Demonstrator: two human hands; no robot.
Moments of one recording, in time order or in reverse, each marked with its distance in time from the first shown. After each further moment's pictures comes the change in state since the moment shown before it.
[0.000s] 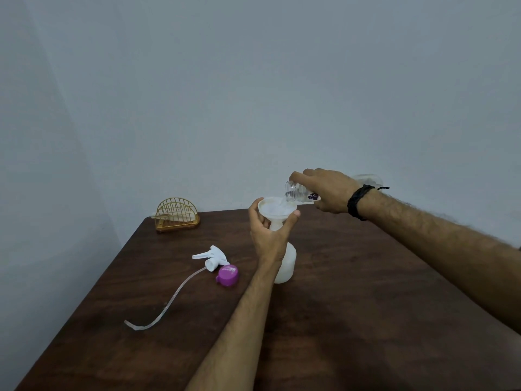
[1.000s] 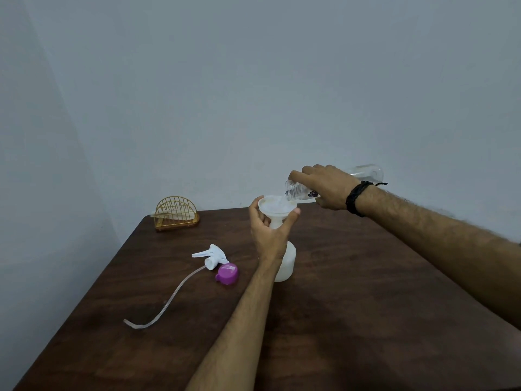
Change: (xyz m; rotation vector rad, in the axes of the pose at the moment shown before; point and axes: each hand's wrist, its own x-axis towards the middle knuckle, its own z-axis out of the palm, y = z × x) left_hand -0.001 0.000 0.003 0.008 -0.002 0.000; right_hand -0.001 0.000 -0.006 -0.066 0.009 -0.024
